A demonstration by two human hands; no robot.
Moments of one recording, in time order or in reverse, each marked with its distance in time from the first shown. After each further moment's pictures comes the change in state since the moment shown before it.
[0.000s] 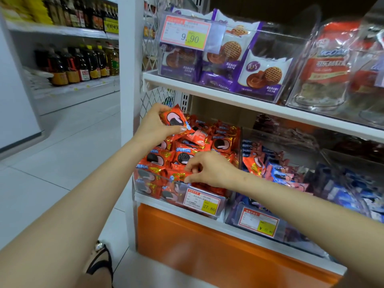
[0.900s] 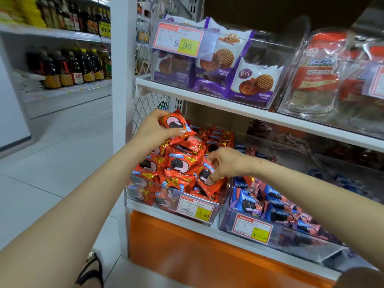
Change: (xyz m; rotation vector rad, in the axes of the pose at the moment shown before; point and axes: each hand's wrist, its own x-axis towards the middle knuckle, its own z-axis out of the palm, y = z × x) left_hand 0.006 0.006 0.008 -0.035 -0.029 0.000; right_hand 0.005 0.051 -0.037 -0.086 -0.183 0.181
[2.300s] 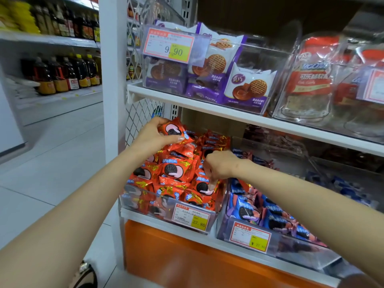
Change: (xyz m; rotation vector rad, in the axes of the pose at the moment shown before) left_hand 0.016 -0.009 0.012 0.028 -0.044 0.012; right_hand 0.028 0.003 0.002 -0.472 -0.052 0.063
